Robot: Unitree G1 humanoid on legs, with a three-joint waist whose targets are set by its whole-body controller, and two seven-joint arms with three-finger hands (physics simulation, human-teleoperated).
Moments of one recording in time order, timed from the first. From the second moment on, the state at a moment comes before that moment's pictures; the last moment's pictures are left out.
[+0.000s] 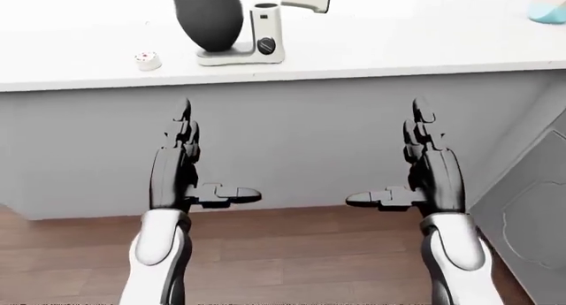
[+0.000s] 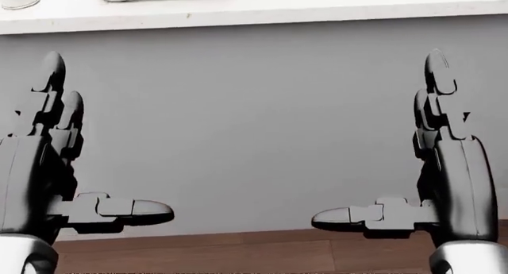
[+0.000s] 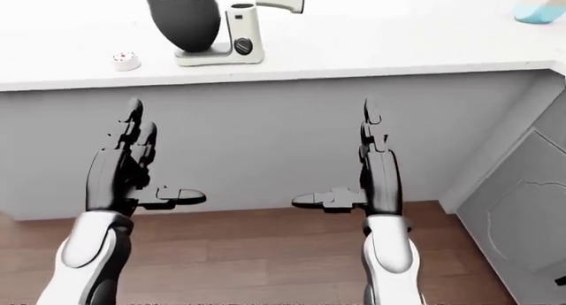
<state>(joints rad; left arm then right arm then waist) -0.13 0.06 0.09 -0.62 0.02 0.58 -0.04 -0.06 -0.04 -0.08 -0.68 -0.16 0.53 0.06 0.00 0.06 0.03</state>
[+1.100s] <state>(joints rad) -0.10 0.06 0.10 -0.67 0.05 0.60 -0.06 -0.05 -0.04 -0.07 -0.67 -0.16 0.55 0.06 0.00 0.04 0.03</state>
